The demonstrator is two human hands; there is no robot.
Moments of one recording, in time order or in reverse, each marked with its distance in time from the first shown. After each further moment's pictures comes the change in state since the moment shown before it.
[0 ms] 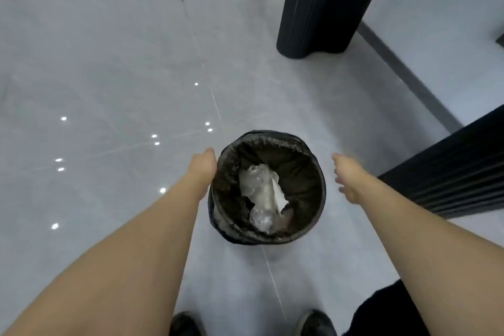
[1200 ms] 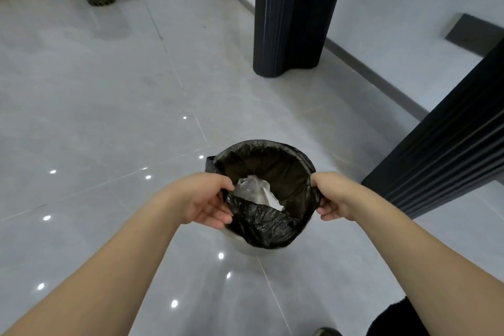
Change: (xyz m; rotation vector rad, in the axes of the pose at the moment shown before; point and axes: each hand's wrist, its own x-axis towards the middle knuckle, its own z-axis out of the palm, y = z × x) left_hand -0.036 0.003 0.001 0.480 -0.415 -0.017; right_hand -0.047 0.020 -0.005 -0.265 -0.066 0.007
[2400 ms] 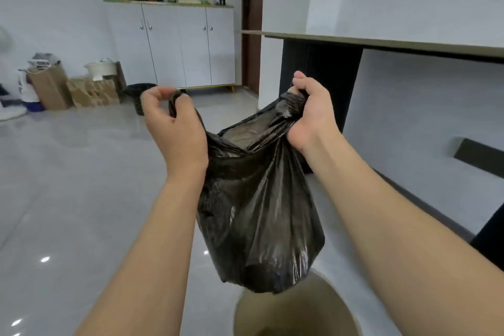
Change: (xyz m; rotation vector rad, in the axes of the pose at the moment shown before) left_hand -0.097 0.186 -0.118 -0.870 0.991 1.464; right_hand -0.098 -0.308 -0.006 1.269 -0.360 -0.917
